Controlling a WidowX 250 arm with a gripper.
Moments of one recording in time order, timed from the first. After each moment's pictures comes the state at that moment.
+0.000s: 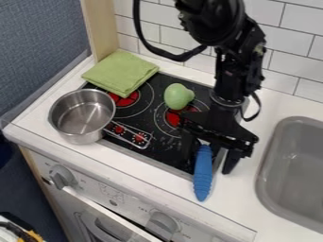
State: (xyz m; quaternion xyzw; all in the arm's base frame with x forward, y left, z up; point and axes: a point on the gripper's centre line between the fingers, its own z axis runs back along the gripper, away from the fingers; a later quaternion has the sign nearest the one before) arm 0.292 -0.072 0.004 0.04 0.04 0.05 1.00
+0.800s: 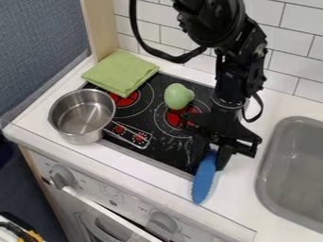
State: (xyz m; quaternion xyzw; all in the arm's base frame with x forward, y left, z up) arm 0.285 -0.071 0.008 0.03 0.04 0.04 1.00
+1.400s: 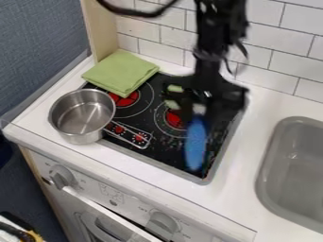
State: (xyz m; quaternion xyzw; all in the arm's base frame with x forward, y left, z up) arm 0.297 -0.031 0.071 0.02 0.00 0.21 0.98
